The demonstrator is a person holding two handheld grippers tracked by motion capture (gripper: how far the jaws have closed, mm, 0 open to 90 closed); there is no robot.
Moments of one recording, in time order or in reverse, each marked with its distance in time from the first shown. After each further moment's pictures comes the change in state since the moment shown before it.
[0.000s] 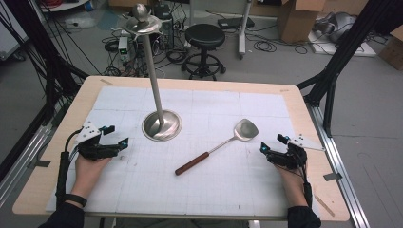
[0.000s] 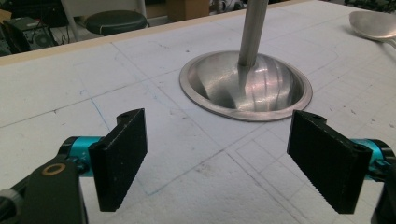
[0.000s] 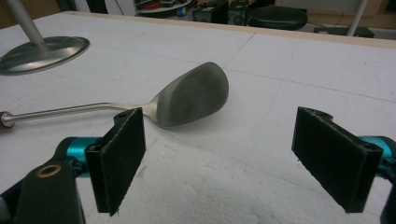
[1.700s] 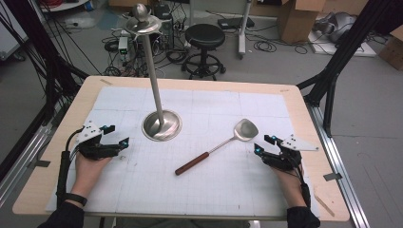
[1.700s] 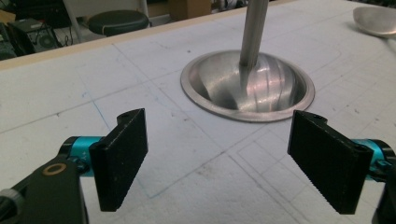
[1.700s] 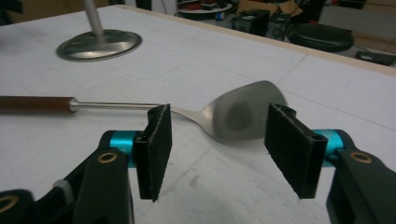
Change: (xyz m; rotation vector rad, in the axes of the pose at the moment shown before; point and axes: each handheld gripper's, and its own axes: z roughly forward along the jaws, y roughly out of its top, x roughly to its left) left arm -0.002 0.002 0.003 0.025 0.016 0.020; right arm 0.023 0.009 0.002 -0.015 0.154 -0.144
